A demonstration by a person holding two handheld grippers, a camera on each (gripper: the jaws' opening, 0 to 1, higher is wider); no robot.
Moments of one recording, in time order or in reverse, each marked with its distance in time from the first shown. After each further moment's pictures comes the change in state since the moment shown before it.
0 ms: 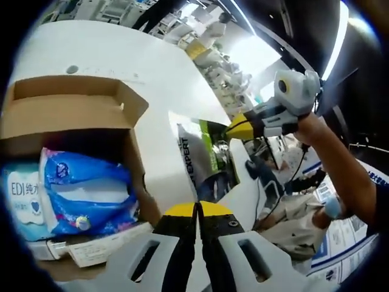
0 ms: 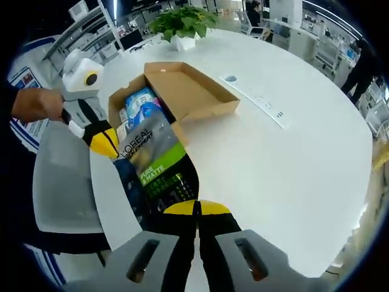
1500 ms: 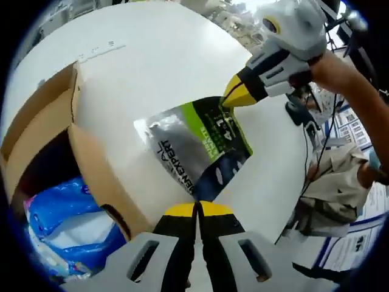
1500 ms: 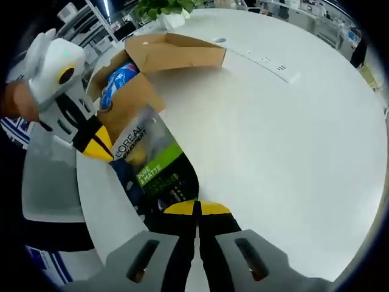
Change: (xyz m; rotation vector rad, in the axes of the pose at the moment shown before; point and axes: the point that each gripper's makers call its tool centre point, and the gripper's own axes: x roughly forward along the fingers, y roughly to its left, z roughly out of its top) left arm 0.073 0.037 -0.043 0.307 0.436 0.323; right arm 0.068 -0.030 -0.065 0.062 0.091 0.052
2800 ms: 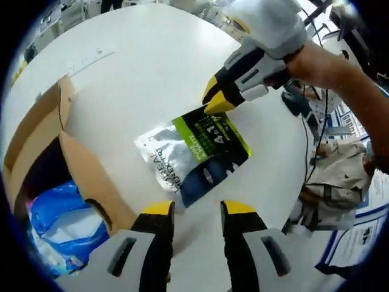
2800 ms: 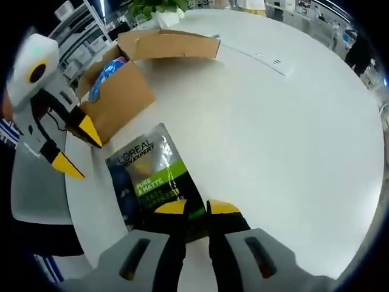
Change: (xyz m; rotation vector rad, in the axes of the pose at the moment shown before) left arm -0.025 -0.035 0.013 -0.004 -0.109 -0.103; right arm -0.002 0.000 -0.011 0.014 -0.043 -0.077
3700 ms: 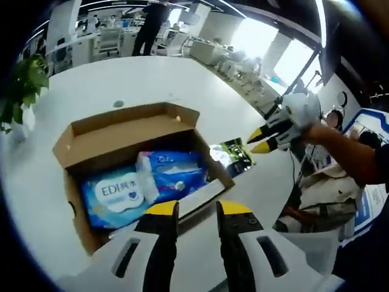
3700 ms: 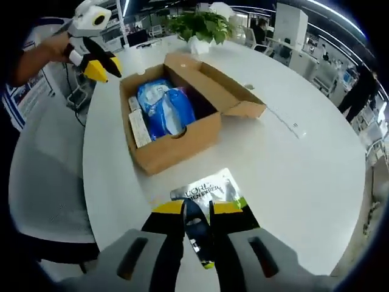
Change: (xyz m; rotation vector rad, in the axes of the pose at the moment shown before) left arm -0.186 0.109 -0.076 -0.071 -0.336 0.101; right arm -0.030 0.125 0.068 -0.204 -0.151 -0.082
